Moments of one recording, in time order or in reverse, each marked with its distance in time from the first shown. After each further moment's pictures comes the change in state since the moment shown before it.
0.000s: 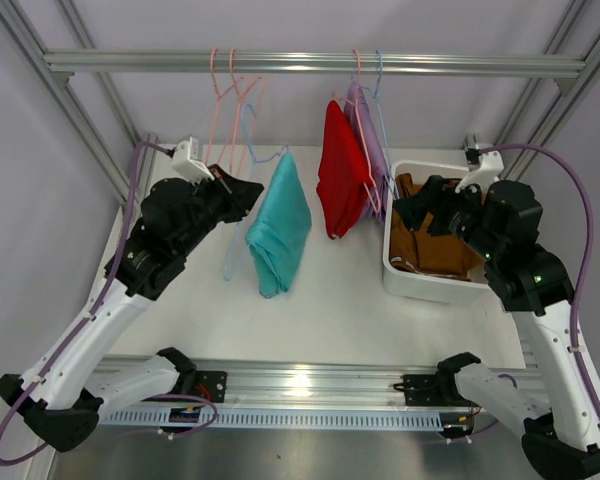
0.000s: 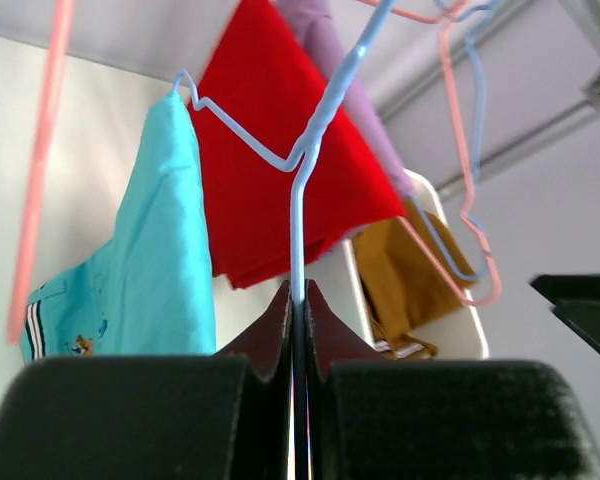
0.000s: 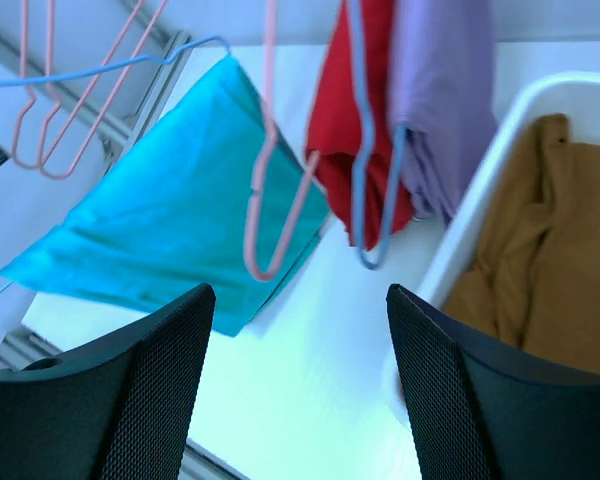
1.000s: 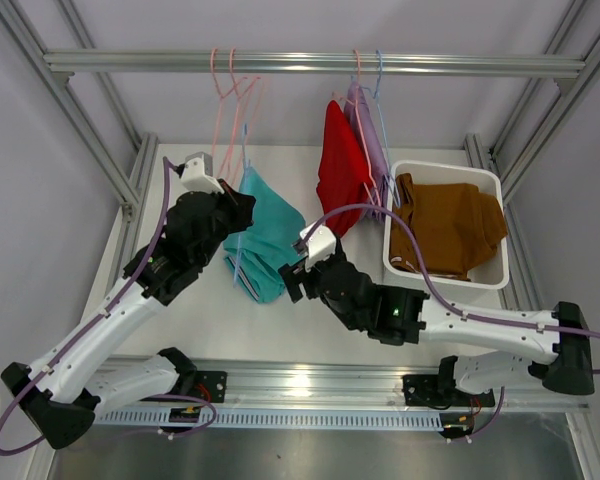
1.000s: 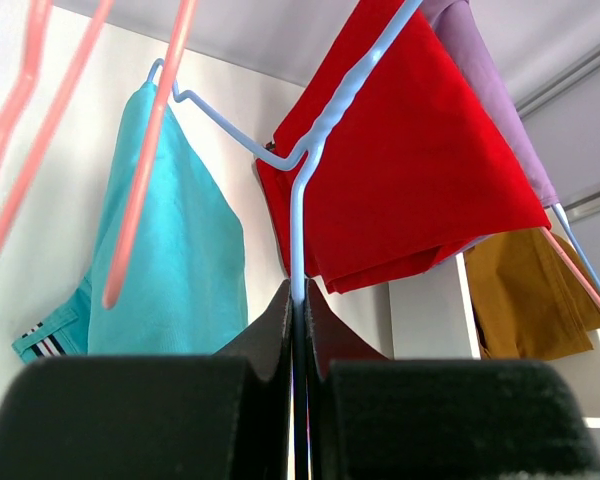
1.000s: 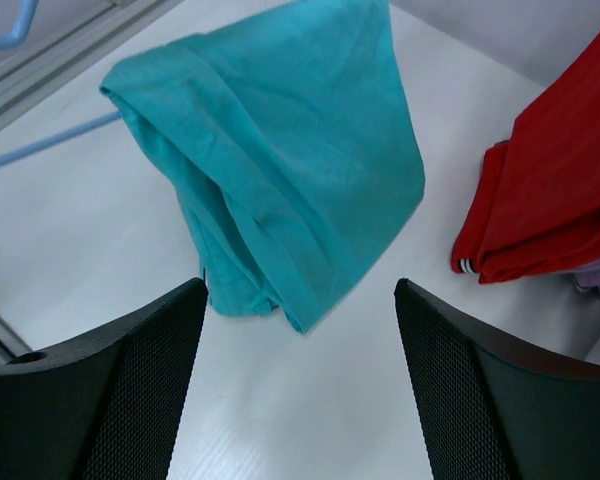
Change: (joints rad) left arm -0.068 0.000 -0.131 0.016 -0.291 0.061; right arm 0.988 0.311 -0.280 0.533 0.801 -0.251
